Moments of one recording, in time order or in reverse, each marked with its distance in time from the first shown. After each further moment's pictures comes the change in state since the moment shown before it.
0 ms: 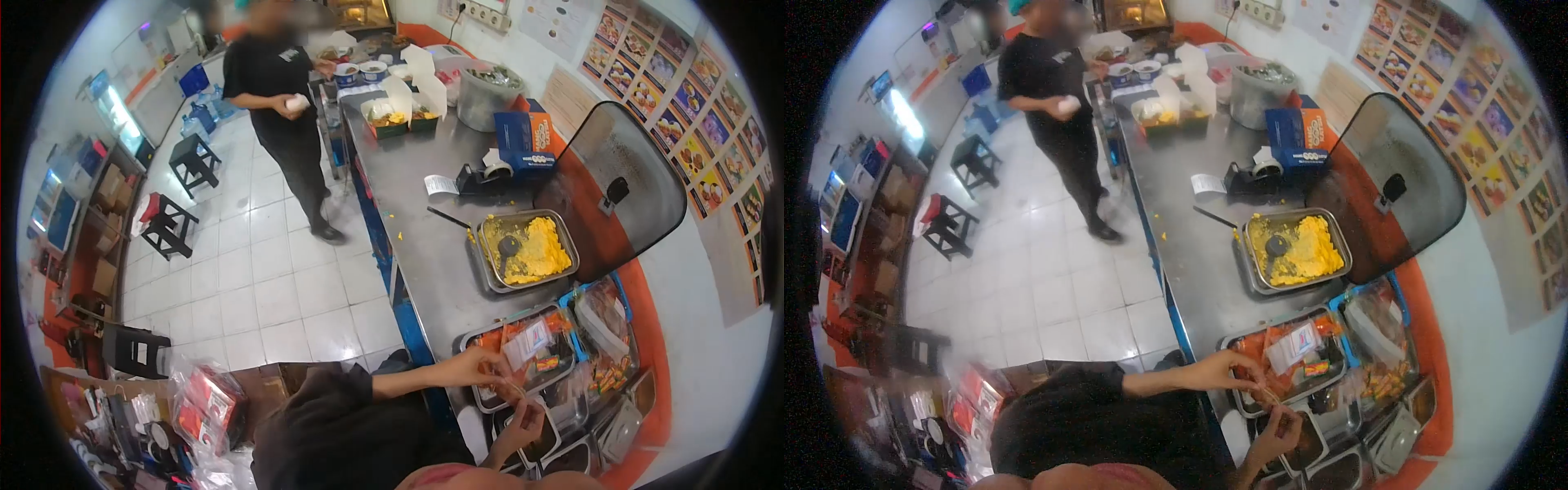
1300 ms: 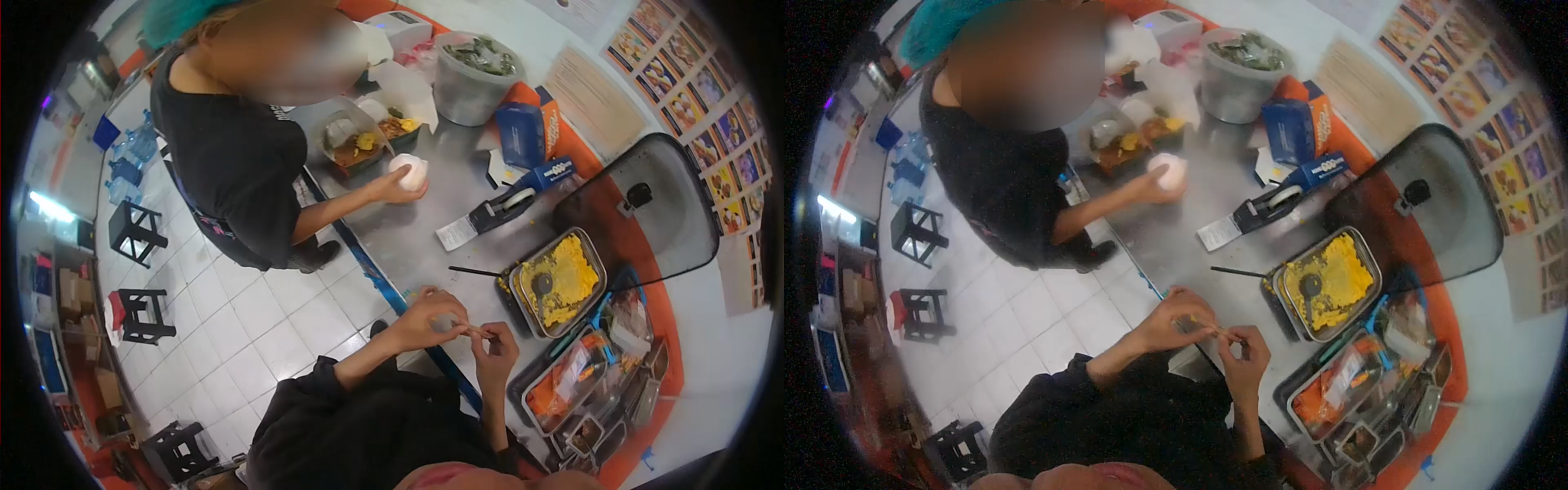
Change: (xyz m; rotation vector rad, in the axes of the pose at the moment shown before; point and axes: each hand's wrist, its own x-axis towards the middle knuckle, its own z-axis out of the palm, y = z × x) left_hand 0.022 0.029 -0.409 0.375 0.113 0.129; right_hand 0.070 -0.077 0.420 0.094 -0.358 -0.013
